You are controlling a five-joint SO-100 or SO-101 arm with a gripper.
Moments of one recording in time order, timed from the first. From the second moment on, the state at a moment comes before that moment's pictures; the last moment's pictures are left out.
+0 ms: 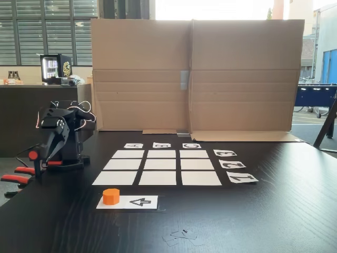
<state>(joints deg) 88.7 190.7 170.0 61.0 87.1</state>
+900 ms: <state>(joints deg) 81.9 145.1 131.5 65.4 85.8</state>
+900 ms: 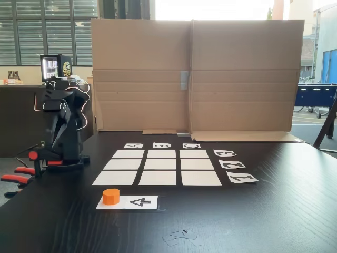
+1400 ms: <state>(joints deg) 81.7 112.6 93.9 84.4 81.7</state>
